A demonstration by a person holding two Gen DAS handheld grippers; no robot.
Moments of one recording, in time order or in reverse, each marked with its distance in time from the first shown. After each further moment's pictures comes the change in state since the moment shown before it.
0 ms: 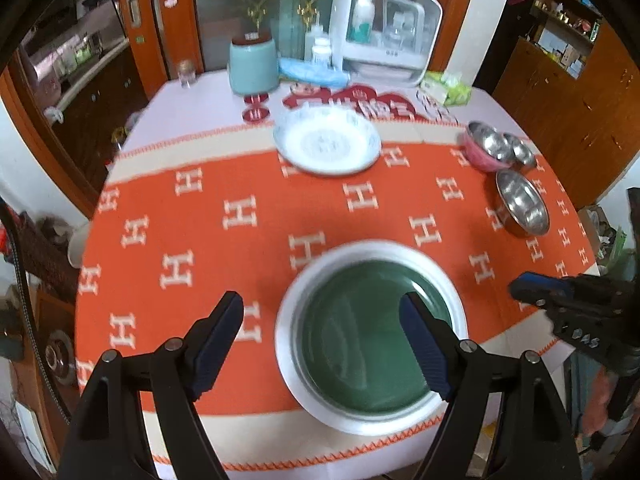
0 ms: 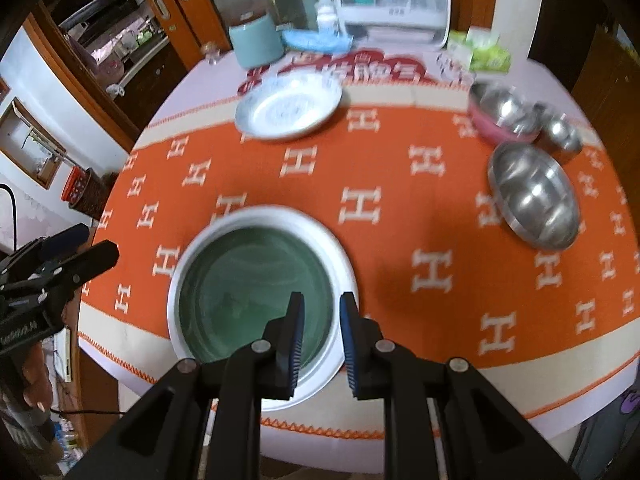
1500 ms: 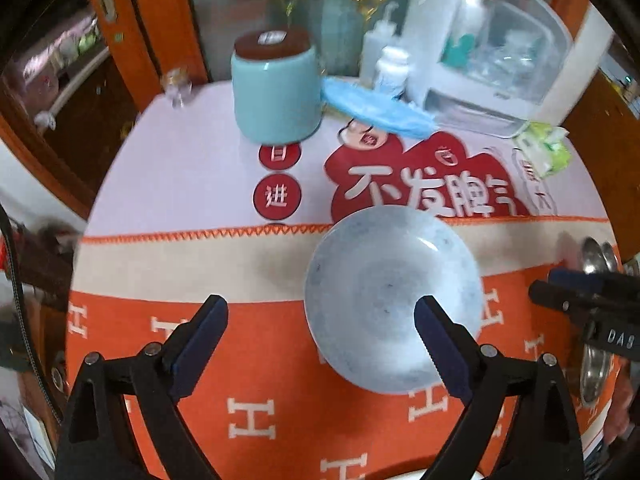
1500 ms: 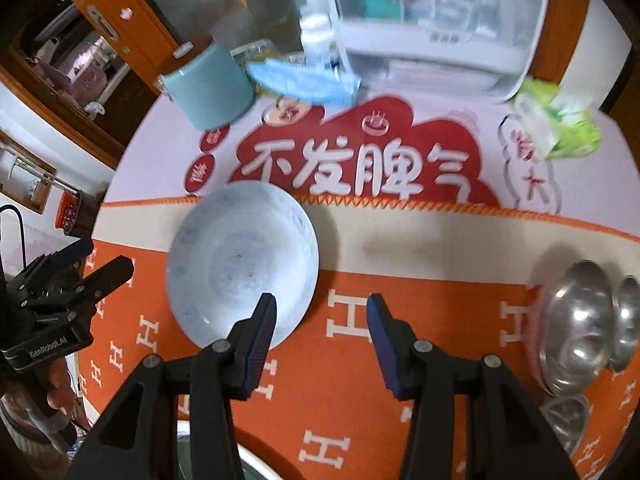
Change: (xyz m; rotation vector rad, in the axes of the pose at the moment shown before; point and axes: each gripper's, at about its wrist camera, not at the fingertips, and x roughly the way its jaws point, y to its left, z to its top) left arm 0.206 0.045 0.219 -0.126 0.100 0.090; right arm 0.149 -0.045 0.261 -0.026 0.115 0.084
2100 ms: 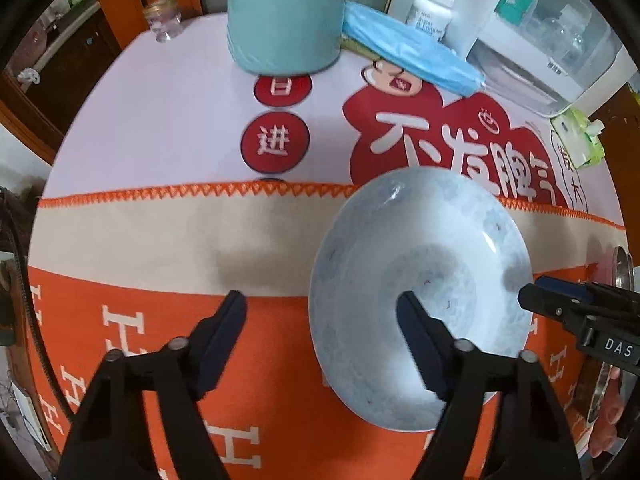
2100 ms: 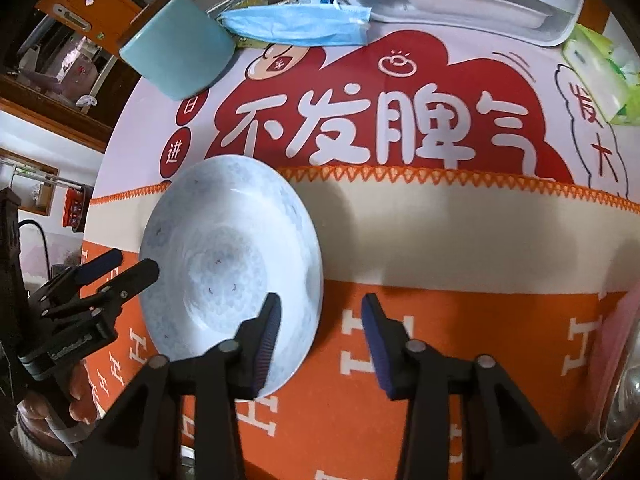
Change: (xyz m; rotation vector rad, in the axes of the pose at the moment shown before) left arm 0.080 0.012 0.004 -0.057 0.166 -0.030; right arm 0.074 -0.008 0.016 0.047 0.135 0.085
